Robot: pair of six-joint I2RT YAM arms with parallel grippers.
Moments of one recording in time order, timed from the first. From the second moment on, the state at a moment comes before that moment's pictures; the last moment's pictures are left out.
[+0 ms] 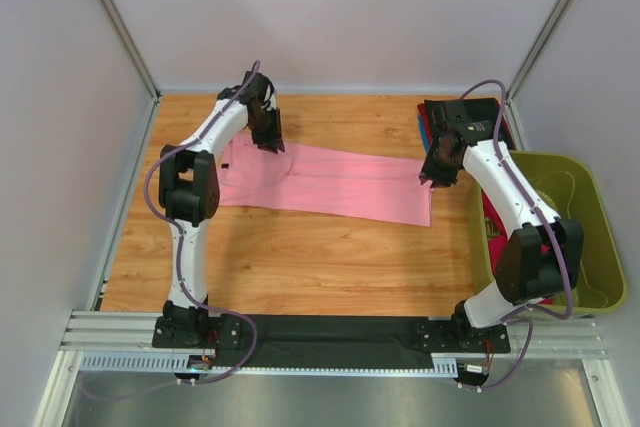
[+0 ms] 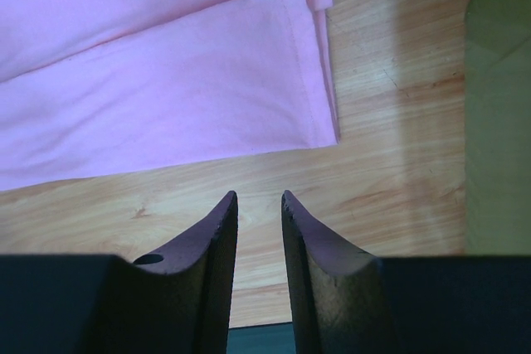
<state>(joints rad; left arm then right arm) -0.25 2.25 1.98 -0.86 0.24 -0.36 0.19 1.55 1.39 -1.00 0.09 0.56</state>
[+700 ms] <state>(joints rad) -0.12 2.21 1.75 -1.08 -0.14 -0.46 0.19 1.79 1.14 -0.79 0.10 0.54</state>
